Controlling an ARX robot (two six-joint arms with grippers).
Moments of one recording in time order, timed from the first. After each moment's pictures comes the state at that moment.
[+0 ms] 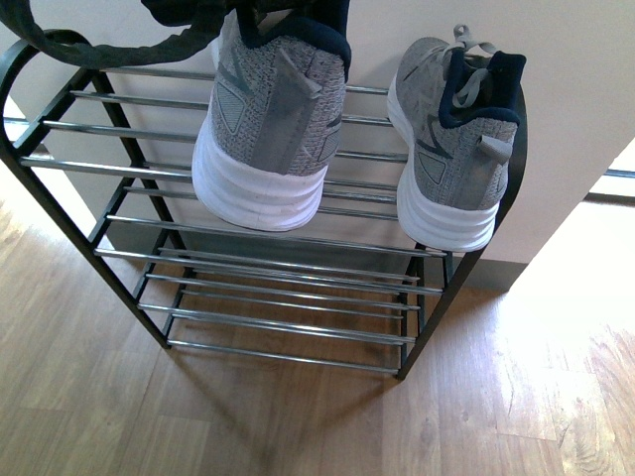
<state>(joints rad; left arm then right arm) -0.69 1.72 1.10 -0.02 -0.56 -0.58 0.00 0.00 0.02 0.00 0.00 0.00</state>
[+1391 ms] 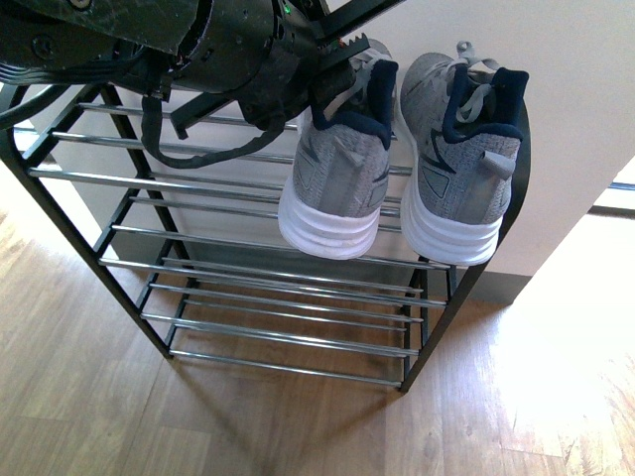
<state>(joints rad) -0.55 1.97 1.10 0.35 -0.08 -0.75 0.00 0.00 0.02 0.00 0.00 0.00</state>
